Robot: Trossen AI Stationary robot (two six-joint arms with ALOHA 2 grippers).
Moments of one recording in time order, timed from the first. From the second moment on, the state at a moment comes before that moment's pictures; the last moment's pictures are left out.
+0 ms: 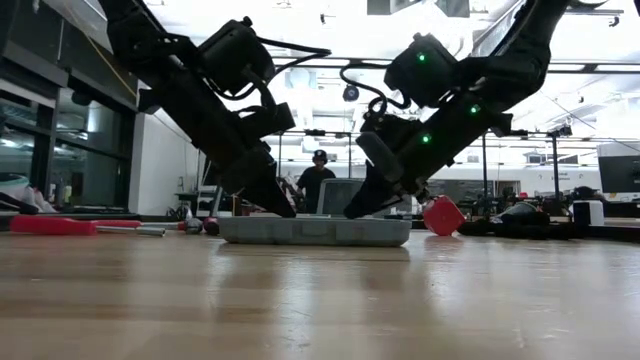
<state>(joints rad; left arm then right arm) 0.01 1.73 0.74 0.21 -0.30 0.00 -0.05 1.81 0.74 0.40 0.24 0.35</state>
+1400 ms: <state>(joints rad) -0.06 1.76 0.74 0.48 -0.09 -0.02 -0.05 1.92 0.75 0.40 0.23 0.36</state>
